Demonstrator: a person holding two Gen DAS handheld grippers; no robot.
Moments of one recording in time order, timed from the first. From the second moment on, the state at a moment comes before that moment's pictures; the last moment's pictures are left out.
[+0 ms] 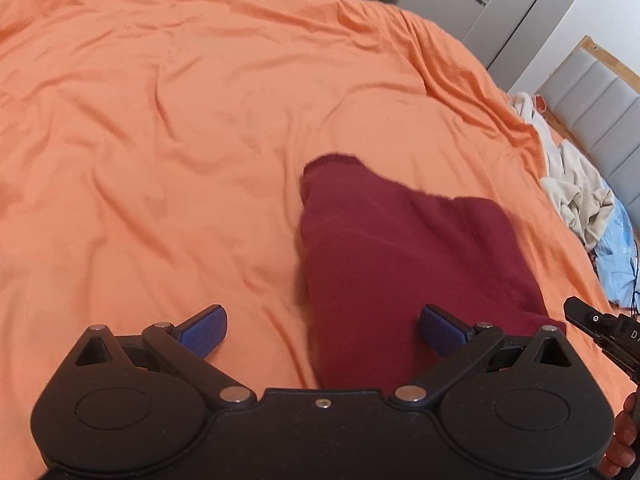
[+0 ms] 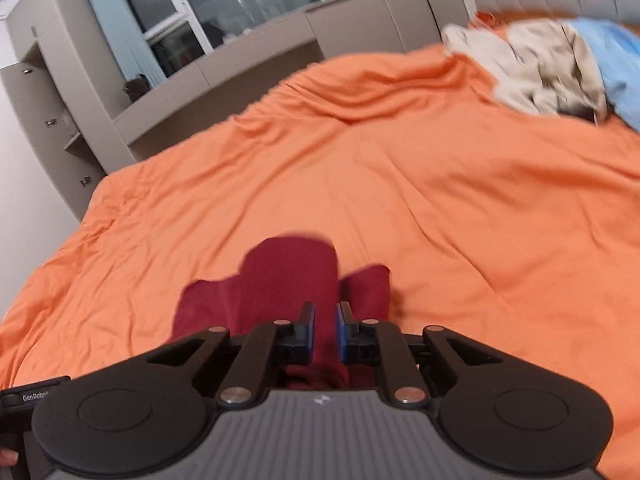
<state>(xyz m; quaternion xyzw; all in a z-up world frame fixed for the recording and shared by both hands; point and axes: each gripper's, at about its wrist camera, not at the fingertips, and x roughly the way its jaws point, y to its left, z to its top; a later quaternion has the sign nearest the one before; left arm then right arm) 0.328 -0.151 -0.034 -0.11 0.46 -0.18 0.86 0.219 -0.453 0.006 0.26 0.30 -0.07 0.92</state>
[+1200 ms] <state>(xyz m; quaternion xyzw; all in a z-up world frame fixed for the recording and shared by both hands) 0.317 -0.175 -0.028 -0.05 0.44 -0.18 0.88 0.221 -0.428 0.003 0.20 0.33 -0.08 0.92</state>
